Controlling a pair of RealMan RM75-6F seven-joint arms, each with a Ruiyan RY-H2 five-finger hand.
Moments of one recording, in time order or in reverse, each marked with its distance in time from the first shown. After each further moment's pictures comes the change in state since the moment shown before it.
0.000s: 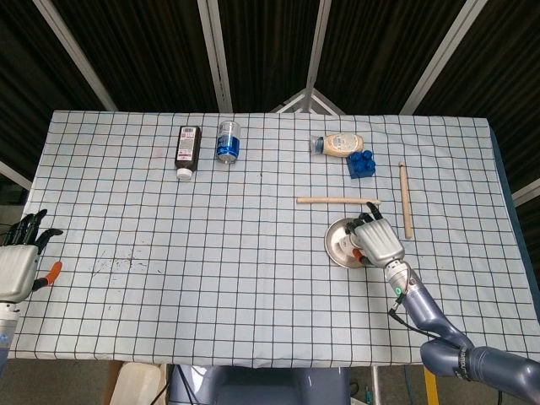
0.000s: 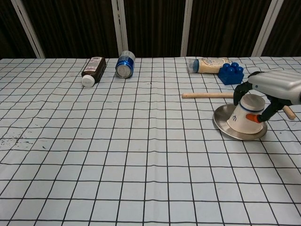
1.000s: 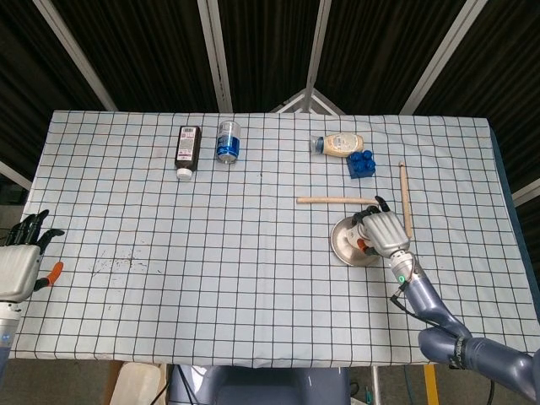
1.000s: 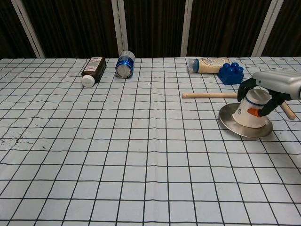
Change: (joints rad) left arm -0.003 -0.004 0.001 0.003 -0.003 -0.007 0.005; right arm -0.001 -0.030 0.048 0.131 0.034 -0.053 0.113
